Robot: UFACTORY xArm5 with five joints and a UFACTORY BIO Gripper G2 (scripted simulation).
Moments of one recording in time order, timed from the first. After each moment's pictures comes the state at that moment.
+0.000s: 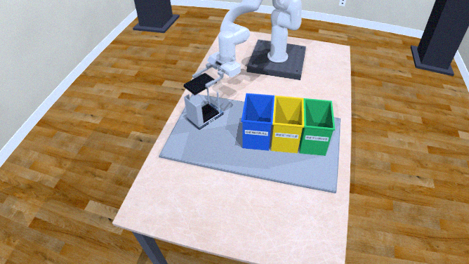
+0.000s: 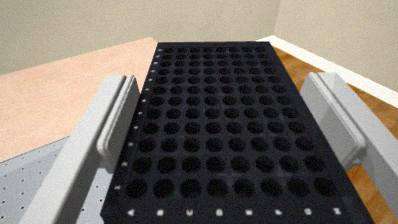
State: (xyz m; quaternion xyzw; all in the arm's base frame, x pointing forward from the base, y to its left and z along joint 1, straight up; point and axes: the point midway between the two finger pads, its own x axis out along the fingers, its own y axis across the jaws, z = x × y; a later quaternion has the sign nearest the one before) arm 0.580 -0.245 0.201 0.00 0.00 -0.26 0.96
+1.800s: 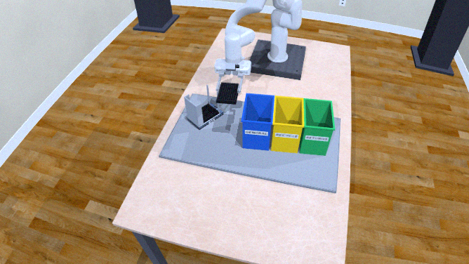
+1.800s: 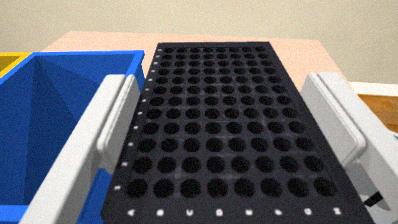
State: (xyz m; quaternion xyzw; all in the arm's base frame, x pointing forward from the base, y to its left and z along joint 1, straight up) arm 0.599 -0.118 0.194 0.00 0.00 0.08 1.00
